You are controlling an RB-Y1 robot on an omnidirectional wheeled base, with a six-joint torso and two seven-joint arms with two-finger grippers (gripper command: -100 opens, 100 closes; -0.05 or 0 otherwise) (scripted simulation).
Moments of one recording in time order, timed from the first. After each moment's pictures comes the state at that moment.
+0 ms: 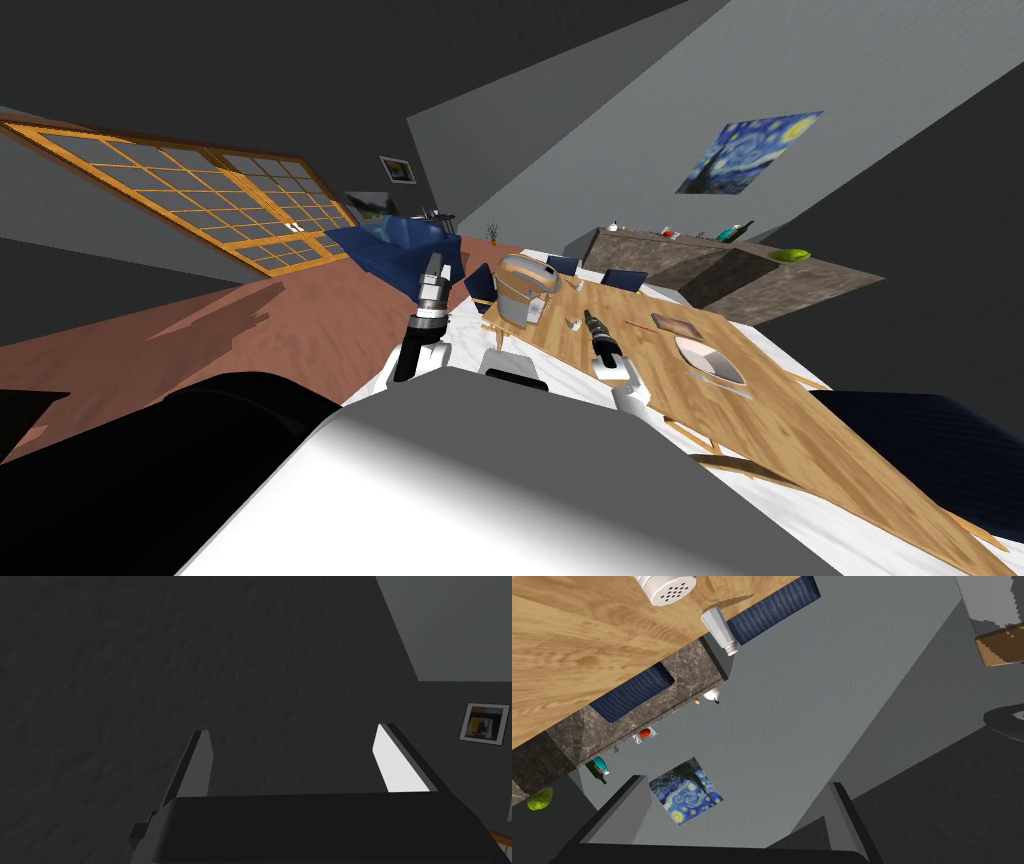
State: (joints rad) left arm 0.52 0.04 0.04 -2.39 -0.09 -0.37 -0.15; right arm -0.02 -0.23 -0.14 -1.29 0.58 -0.09 0.20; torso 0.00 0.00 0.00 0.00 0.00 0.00
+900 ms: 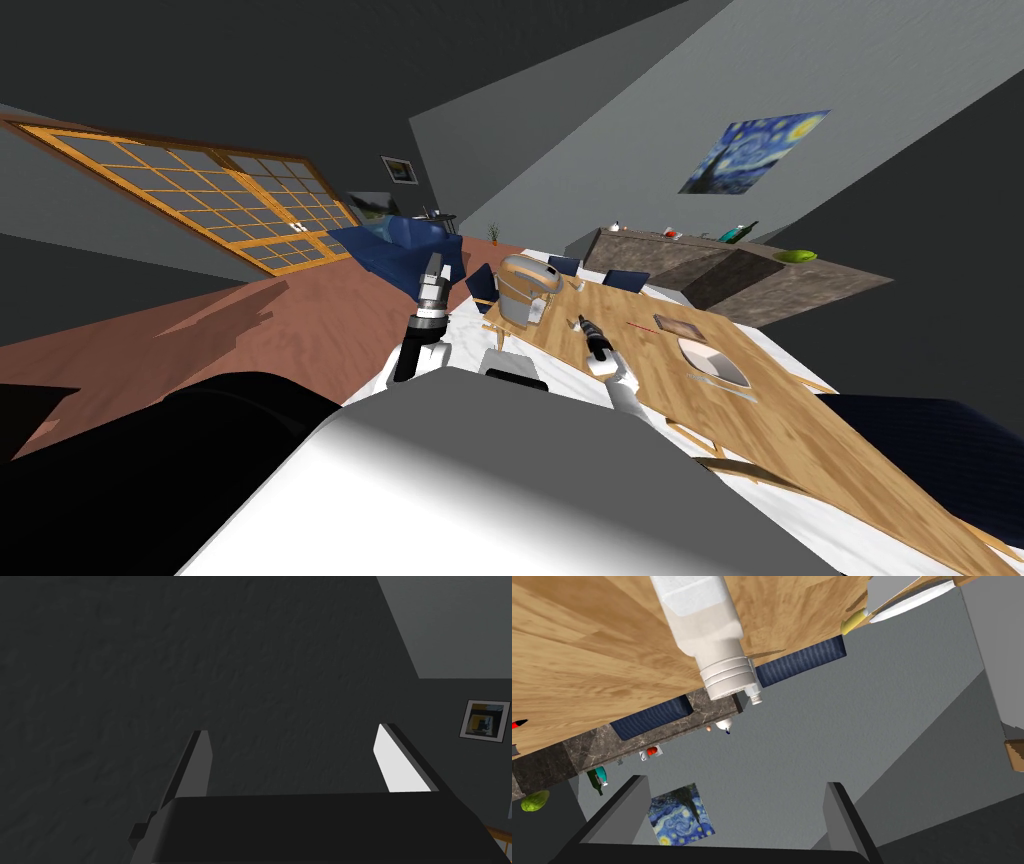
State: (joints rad) left arm 0.52 0.04 0.04 -2.39 -0.09 -0.37 -0.15; right arm -0.15 -0.23 -0.14 -1.05 0.69 -0.04 0.24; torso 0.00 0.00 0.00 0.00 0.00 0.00
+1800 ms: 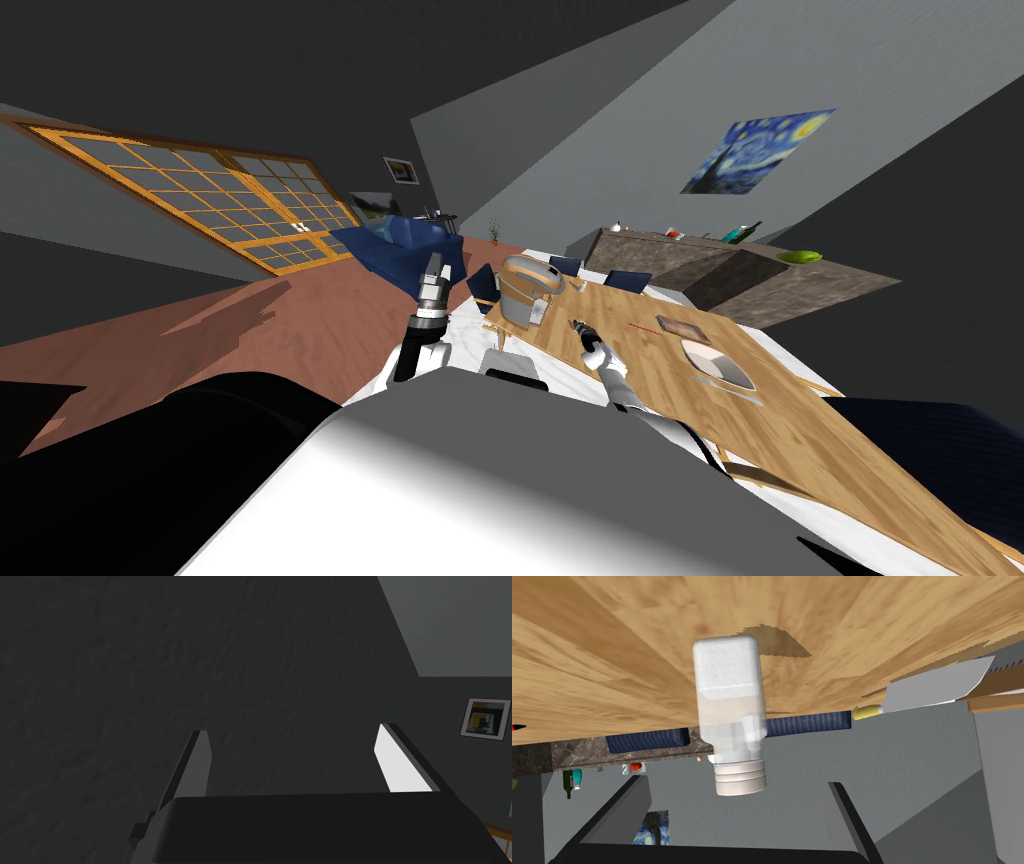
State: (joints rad) left arm 0.52 0.04 0.04 -2.39 -0.09 -0.37 -0.15; right arm -0.32 -0.24 -0.10 -0.76 0.84 0.05 0.30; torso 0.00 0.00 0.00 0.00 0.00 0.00
